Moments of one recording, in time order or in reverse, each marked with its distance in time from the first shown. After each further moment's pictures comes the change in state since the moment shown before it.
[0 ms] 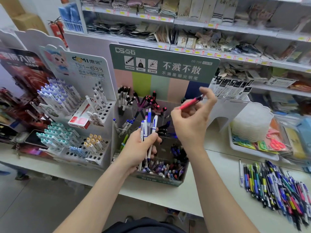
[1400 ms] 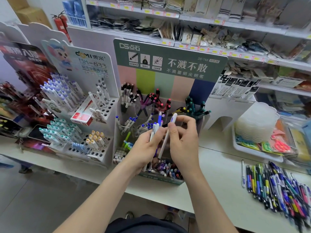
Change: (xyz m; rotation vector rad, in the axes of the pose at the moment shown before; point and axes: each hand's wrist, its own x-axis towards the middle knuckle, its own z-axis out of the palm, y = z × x) left_hand -0.002 -0.002 0.015 -0.020 -0.087 -0.023; right_hand -0.056 0.013 -0.004 0.002 -0.251 0.260
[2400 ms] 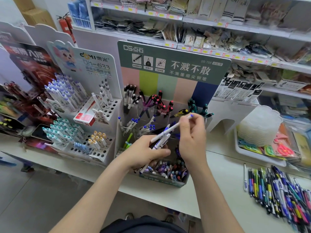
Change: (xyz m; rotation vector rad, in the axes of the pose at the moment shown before) left_hand 0.005 0.004 -0.027 0.386 -0.179 -0.013; right_hand 0.020 -0.003 -0.008 0.087 0.050 -0.044
